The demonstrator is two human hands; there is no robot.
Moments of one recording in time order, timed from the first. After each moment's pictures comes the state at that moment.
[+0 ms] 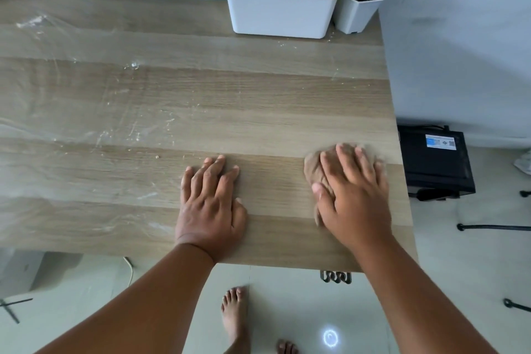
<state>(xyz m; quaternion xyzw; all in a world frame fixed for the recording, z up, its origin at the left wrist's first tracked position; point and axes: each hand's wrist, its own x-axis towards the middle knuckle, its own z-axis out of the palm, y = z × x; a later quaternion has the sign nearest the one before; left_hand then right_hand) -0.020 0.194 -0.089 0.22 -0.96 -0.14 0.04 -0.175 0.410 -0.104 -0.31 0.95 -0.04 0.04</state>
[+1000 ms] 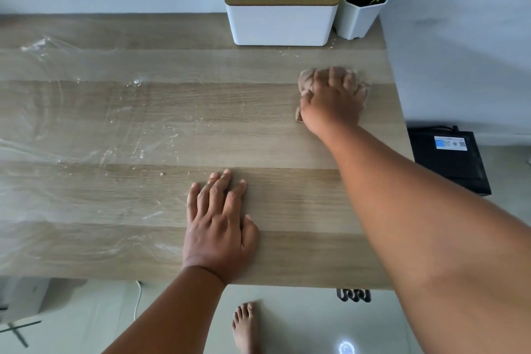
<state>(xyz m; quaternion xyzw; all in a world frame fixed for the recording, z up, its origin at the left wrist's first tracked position) -0.020 0.191 -0.096 0.22 -0.96 -0.14 0.04 -0.323 0.262 -0.099 -0.19 0.98 -0.06 0.07</state>
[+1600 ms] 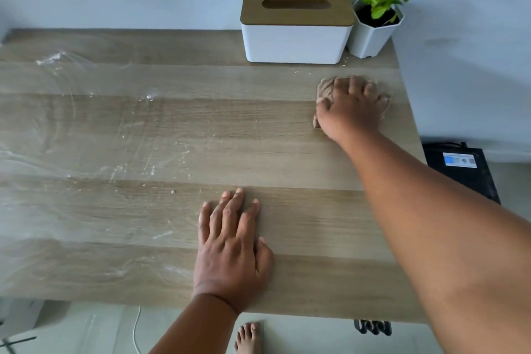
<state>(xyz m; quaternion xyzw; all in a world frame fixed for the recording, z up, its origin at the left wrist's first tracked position) -0.019 0.189 -0.100 0.22 -0.96 -0.14 0.04 -0.352 0.255 -0.099 -0.16 0.98 -0.03 0.07</state>
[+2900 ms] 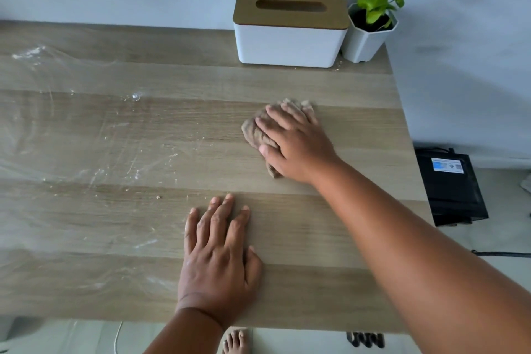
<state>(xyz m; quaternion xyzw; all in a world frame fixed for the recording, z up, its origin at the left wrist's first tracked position) -0.020 0.188 -0.099 0.21 -0.97 -0.14 0.04 -0.280 0.240 -0.104 -0.48 0.87 -0.05 0.04</state>
